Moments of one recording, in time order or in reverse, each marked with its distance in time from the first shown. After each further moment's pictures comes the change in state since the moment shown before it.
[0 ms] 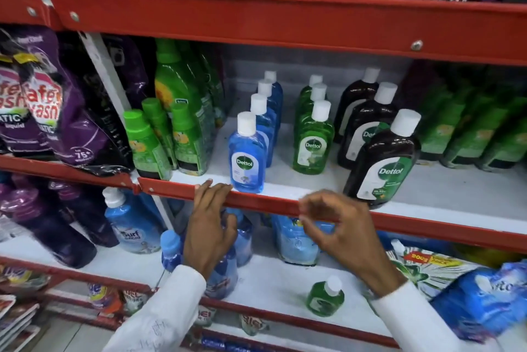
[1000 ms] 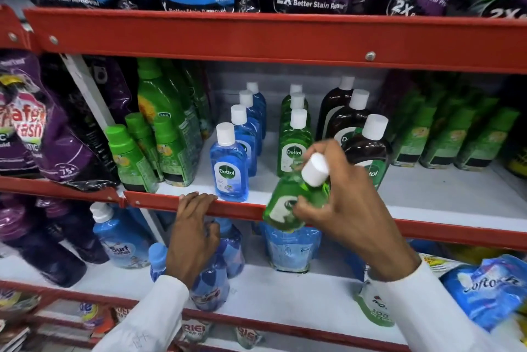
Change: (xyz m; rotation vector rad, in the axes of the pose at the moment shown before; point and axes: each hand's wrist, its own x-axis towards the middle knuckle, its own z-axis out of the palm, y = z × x) left_hand 0.001 0.004 -0.004 0.060 -0.028 0.006; right_hand 0.027 -0.059 -0.059 -0.153 -0.049 0.071
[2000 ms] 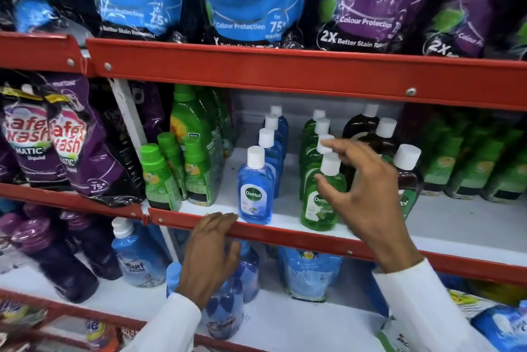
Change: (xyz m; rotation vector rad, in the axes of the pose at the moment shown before) left_hand 0.011 -0.013 -0.015 0.065 -0.053 0.048; right_hand 0.049 -0.007 0.017 -0.090 0.309 -0.097
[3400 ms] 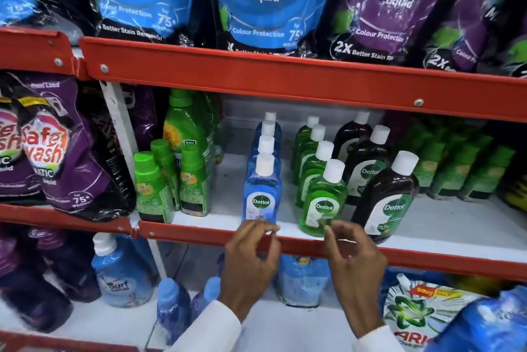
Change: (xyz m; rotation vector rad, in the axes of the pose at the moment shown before) left_hand 0.006 0.064 0.010 -0.515 0.277 0.120; right_hand -0.097 0.042 0.077 0.057 0.330 0.384
